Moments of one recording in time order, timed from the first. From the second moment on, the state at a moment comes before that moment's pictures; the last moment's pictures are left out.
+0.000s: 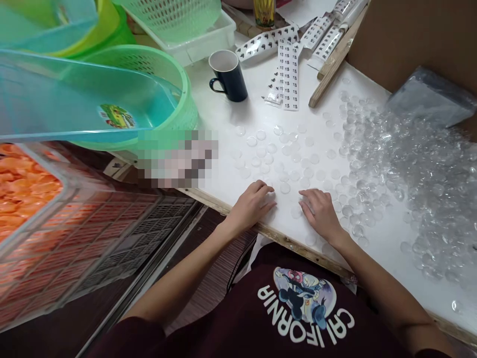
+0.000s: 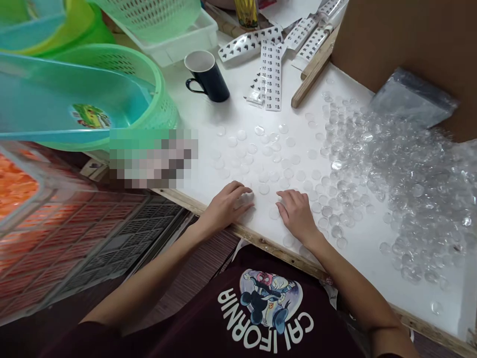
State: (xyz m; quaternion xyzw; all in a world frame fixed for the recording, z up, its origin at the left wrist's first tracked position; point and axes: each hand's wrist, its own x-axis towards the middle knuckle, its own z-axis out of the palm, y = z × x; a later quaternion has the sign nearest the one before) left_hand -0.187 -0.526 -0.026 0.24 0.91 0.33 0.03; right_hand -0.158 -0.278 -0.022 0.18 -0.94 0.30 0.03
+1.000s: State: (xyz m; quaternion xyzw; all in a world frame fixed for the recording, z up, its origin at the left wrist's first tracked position) left_hand -0.188 -0.544 -0.015 0.24 0.94 0.21 0.05; right_hand -0.150 -0.293 -0.027 0.28 -0.91 0.31 0.02
